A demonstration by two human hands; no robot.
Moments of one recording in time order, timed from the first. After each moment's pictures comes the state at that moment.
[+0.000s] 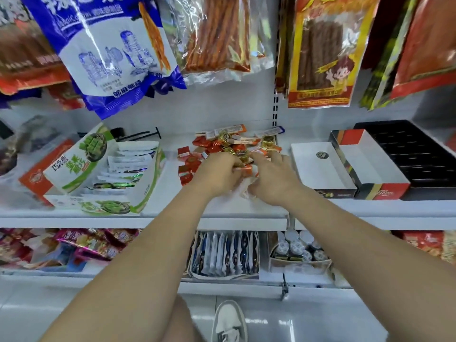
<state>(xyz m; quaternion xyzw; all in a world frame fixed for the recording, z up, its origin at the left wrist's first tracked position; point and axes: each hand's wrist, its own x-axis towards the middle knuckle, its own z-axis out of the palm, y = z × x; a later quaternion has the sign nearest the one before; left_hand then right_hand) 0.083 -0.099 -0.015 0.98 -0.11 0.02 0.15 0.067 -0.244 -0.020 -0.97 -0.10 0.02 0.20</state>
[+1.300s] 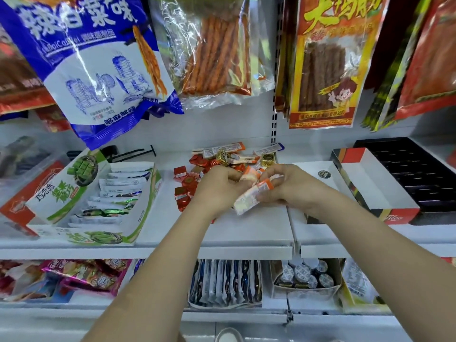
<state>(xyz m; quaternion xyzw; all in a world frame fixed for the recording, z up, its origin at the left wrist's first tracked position) 0.079 -0.103 0.005 0.91 -0.04 -0.02 0.41 0.090 -0.276 0.001 -0.76 -0.03 0.19 0.62</state>
